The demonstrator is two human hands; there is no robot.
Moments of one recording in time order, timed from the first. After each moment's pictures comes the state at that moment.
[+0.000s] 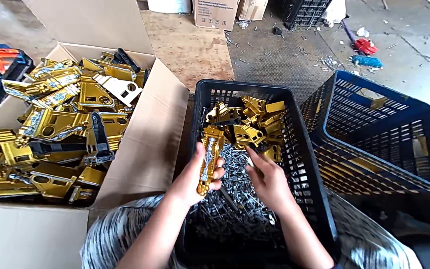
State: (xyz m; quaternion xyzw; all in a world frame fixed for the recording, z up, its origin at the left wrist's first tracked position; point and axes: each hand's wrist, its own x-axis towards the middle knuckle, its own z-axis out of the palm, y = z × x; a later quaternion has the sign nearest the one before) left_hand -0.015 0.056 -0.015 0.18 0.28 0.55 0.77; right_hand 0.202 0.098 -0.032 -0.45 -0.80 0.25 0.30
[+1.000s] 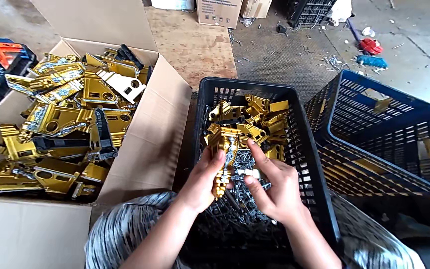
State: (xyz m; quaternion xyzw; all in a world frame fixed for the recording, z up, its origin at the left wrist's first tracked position) left_hand 0.003 0.043 -0.011 0.24 0.33 0.60 0.69; right_hand 0.191 0.092 -0.004 -0.31 -0.86 0.13 0.38
